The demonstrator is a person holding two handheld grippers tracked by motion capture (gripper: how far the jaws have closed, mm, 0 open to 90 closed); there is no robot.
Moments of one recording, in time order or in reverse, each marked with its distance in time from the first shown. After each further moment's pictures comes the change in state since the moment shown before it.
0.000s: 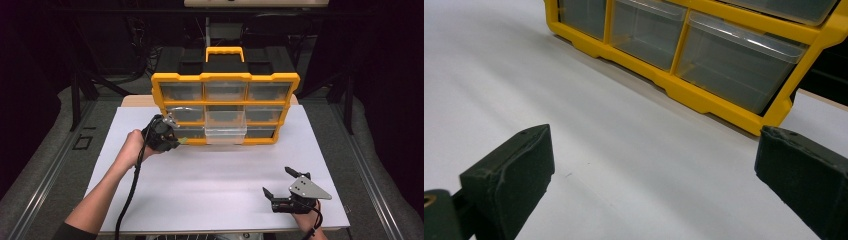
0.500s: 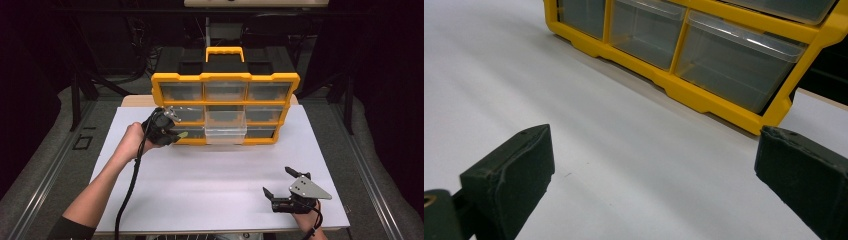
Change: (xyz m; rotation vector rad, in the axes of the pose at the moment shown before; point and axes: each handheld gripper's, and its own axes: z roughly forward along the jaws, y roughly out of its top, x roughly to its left) left arm 0.004 0.018 -0.016 0.015 0.021 0.039; right arm 0.000 0.000 0.000 -0.001 -0.003 0.001
